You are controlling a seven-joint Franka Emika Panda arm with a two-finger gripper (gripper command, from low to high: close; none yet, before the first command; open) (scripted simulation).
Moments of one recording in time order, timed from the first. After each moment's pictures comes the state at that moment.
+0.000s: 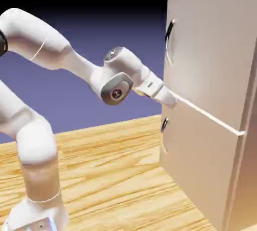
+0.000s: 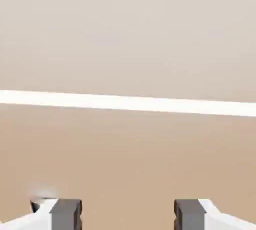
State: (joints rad) arm -0.01 -0.59 0.08 -2.79 0.10 3.15 0.71
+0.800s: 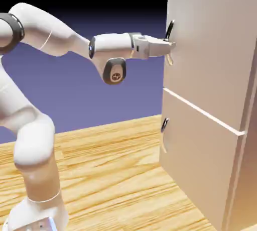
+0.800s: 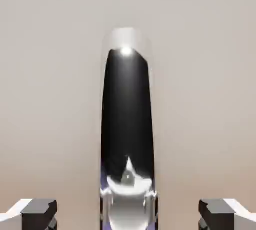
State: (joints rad) arm -0.11 -0.51 0.38 -2.64 0.44 3.73 0.60
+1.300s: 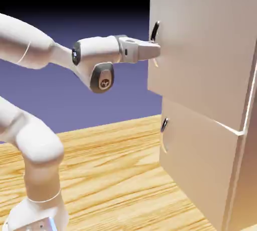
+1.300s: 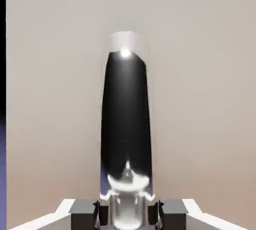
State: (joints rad) arm 0.37 -0.74 -0.10 -2.82 0.25 3.69 0.51
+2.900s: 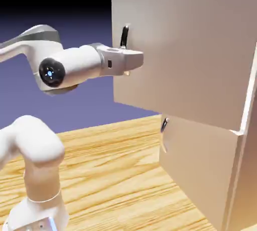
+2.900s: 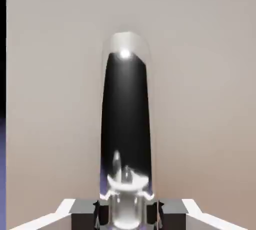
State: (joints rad) arm 0.21 -1.59 -0.39 -2.94 0.83 2.60 -0.39
